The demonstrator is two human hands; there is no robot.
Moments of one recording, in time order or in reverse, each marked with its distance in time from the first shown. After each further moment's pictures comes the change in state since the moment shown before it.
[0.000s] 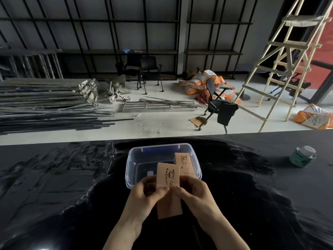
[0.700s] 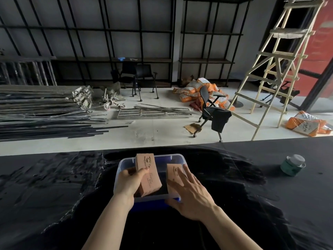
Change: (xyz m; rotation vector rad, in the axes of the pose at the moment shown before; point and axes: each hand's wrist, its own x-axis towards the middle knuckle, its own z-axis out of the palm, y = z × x) left_hand 0.084 0.034 0.013 0.050 0.318 -0.110; right_hand 0.063 0.001 -0.044 -1.425 -0.251 -0.172
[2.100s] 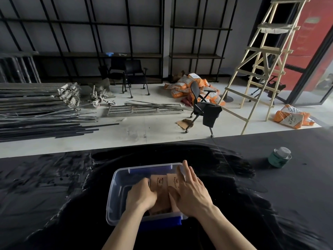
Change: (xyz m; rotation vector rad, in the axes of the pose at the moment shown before) left_hand -0.001 -0.044 0.048 0.934 -0.167 0.211; right_hand -0.008 0.014 0.012 0.076 0.085 0.244
